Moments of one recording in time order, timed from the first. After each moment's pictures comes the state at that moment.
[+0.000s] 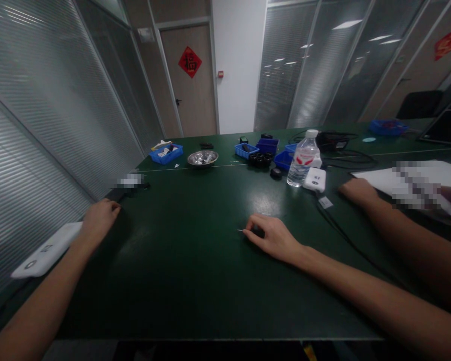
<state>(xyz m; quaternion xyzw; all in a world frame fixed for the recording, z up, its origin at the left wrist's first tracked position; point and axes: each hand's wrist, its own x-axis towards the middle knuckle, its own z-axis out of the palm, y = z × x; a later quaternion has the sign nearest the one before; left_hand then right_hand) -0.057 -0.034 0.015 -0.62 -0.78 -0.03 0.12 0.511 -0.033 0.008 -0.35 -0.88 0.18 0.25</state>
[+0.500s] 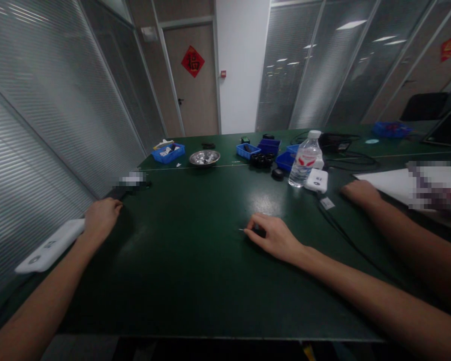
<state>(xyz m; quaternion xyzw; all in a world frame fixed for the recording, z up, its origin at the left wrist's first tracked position) -0.048 -0.039 0.013 -0.60 -0.78 -0.02 0.15 0.511 -0.033 0.008 -0.35 -0.88 0.18 0.26</state>
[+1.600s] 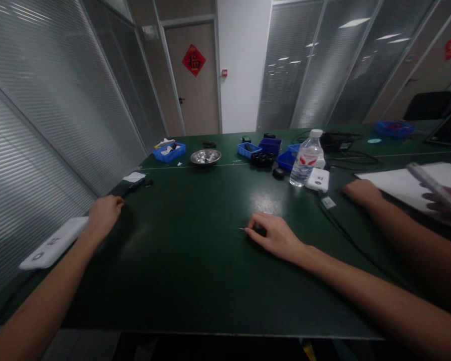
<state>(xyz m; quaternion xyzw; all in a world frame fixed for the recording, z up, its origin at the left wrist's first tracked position) -0.035 -0.043 0.030 -0.62 -0.78 -0.02 0.11 0.511 -0.033 0.008 -0.34 -0.88 0.18 0.26</state>
